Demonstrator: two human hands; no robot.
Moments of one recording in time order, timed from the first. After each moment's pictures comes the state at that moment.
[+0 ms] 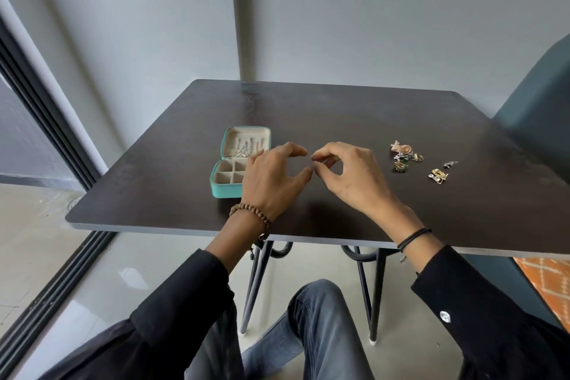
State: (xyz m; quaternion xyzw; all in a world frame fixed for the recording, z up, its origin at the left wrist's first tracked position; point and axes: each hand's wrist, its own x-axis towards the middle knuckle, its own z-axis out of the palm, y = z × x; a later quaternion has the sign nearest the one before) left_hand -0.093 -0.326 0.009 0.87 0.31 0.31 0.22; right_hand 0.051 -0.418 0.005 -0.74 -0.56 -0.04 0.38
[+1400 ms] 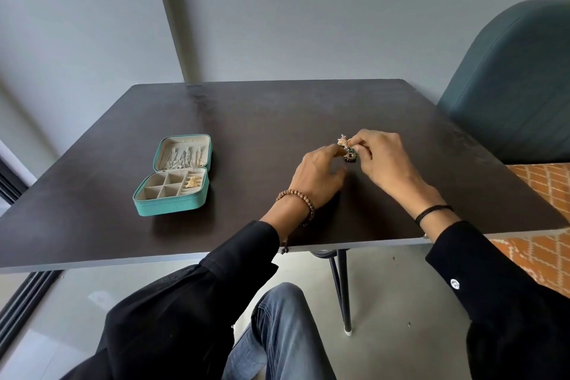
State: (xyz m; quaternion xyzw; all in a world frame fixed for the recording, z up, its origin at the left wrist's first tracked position) left_hand 0.064 -0.382 -0.014 0.90 0.15 0.24 0.32; right_hand 0.184 -0.482 0.001 -0.84 -0.43 -0.11 0.30
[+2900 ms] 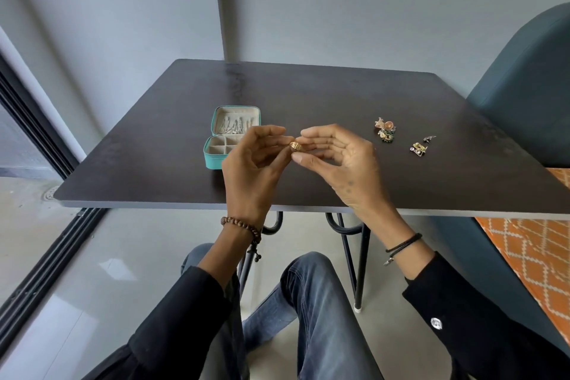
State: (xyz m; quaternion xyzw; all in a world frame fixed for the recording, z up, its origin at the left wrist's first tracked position) left_hand -0.129 -0.362 -0.006 0.66 0.20 0.51 0.52; right_hand 0.000 -0.452 0.000 -0.58 -0.49 0.11 0.64
